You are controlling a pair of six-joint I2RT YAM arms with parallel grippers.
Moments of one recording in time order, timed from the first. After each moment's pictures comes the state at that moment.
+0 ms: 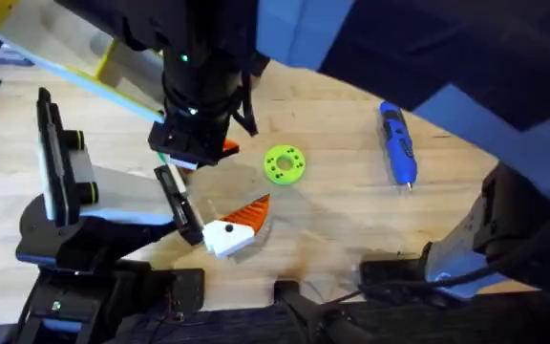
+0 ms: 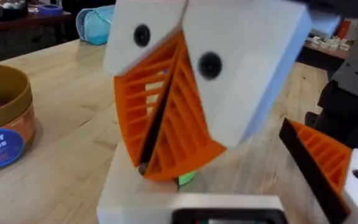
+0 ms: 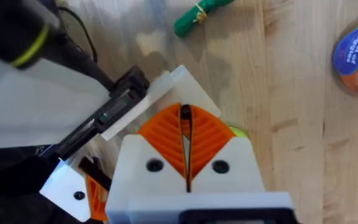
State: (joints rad) left arm -0.15 0.00 0.01 -0.08 0.95 -0.09; right arm 1.06 1.95 2.05 -1.39 -0.06 -0.27
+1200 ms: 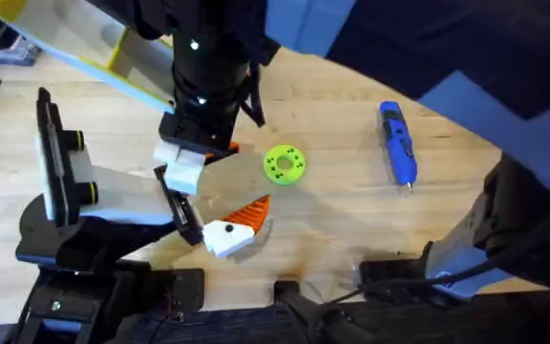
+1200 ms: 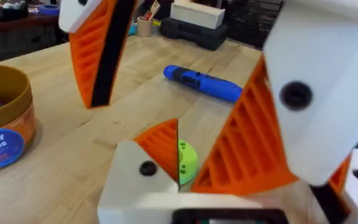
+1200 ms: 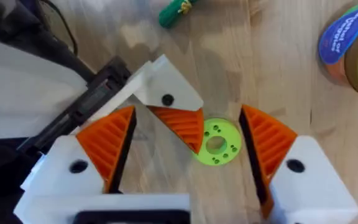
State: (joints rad) left arm -0.15 0.00 0.01 -0.08 0.95 -0.09; right arm 1.04 1.95 2.06 -1.41 -0.03 -0.27
